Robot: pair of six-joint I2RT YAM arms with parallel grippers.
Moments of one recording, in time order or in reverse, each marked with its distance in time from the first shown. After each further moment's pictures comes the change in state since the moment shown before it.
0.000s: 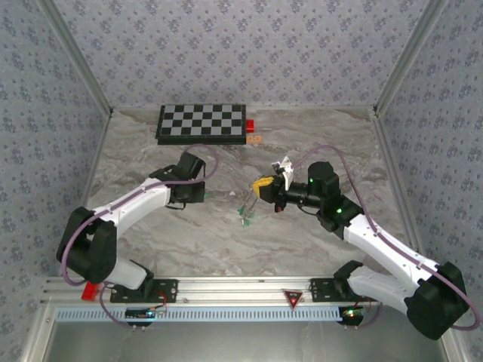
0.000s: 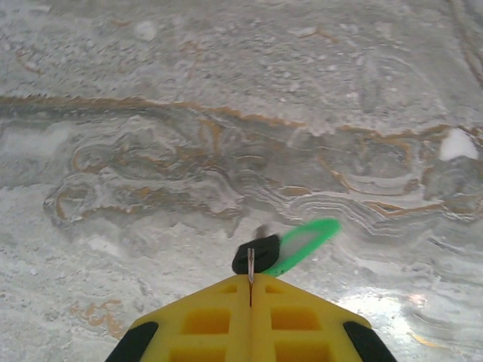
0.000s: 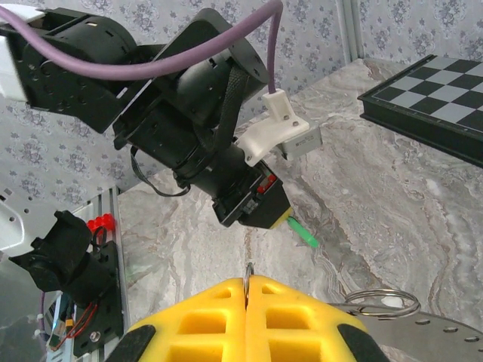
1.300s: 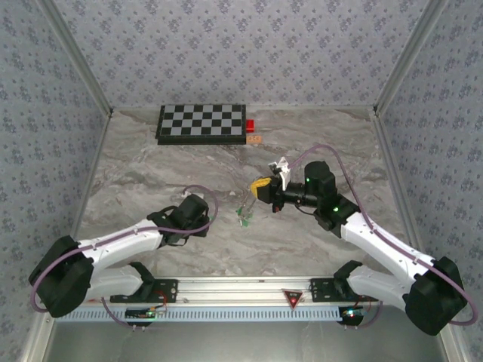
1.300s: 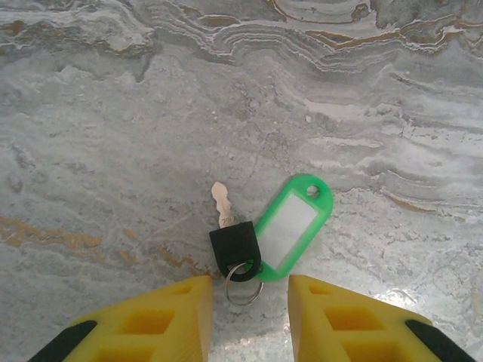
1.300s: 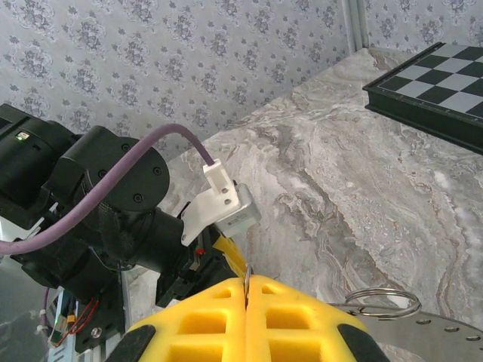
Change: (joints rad) left arm -0.241 -0.290 -0.428 0.242 -0.052 -0.169; right arm 0.010 0.035 0.000 0.016 -0.004 0.003
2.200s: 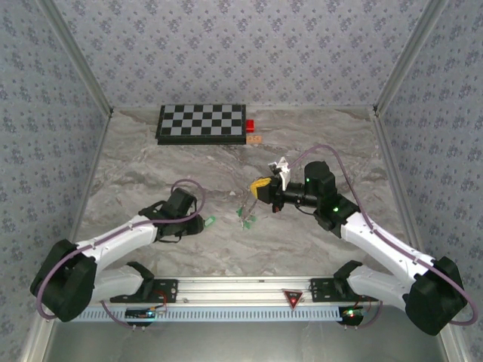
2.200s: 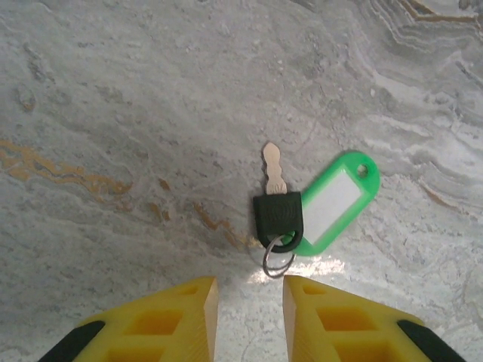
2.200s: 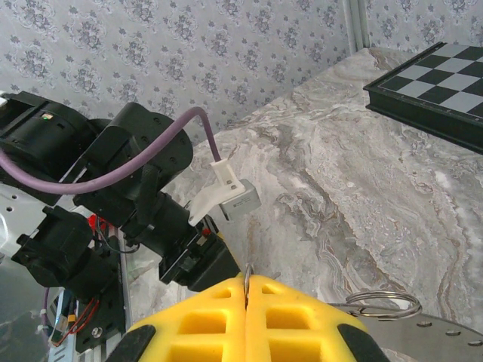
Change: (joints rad) left arm 0.188 0.008 -0.006 -0.052 0.238 -0.069; right arm 0.002 0.000 0.000 0.000 0.000 0.000
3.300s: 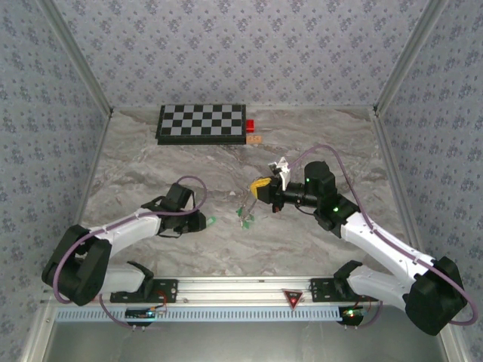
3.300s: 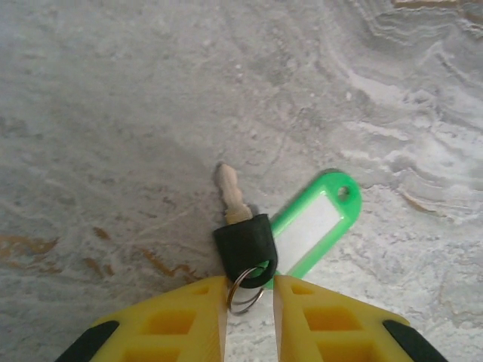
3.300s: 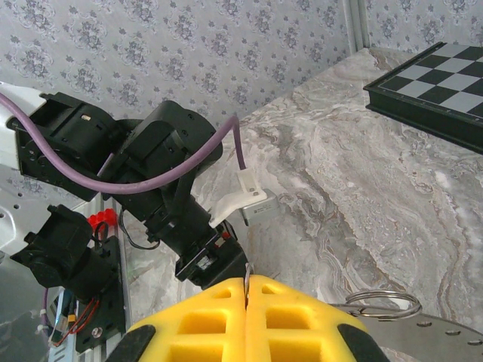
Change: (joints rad) left arm 0.084 0.120 0.008 0.105 0.187 0.098; right arm 0.000 0.000 0.000 0.000 0.000 0.000
